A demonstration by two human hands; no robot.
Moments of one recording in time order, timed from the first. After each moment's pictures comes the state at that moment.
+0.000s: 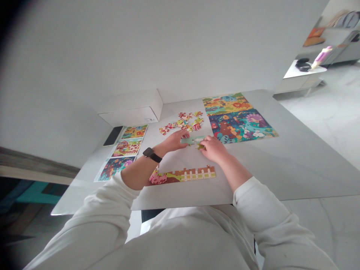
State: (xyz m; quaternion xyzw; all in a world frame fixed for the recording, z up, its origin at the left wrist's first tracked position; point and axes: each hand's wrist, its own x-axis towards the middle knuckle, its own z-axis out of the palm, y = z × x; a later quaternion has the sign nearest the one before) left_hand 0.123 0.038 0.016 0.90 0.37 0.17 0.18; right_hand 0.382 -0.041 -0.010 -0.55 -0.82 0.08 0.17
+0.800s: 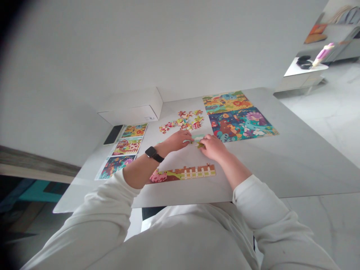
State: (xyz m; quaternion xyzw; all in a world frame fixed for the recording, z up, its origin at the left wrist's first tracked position) left_hand 0.130 0.039 0.014 0.95 0.28 0.10 0.09; right_hand 0.379 -0.042 -0.004 -0.55 -0.81 0.08 0.15
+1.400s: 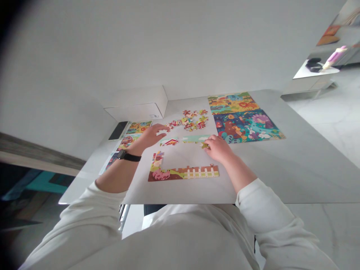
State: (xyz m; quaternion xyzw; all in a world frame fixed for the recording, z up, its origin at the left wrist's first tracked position) left_hand 0.005 0.040 0.035 0.84 0.48 0.22 0.13; right_hand 0.386 -0.041 -0.010 -0.54 -0.82 0.08 0.17
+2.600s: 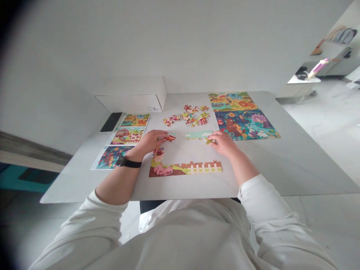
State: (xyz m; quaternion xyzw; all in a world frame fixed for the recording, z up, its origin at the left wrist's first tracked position) left_hand -0.009 0.004 -0.003 0.85 0.46 0.21 0.11; right_hand 0.405 -0.036 -0.009 -0.54 -0.81 0.11 0.21
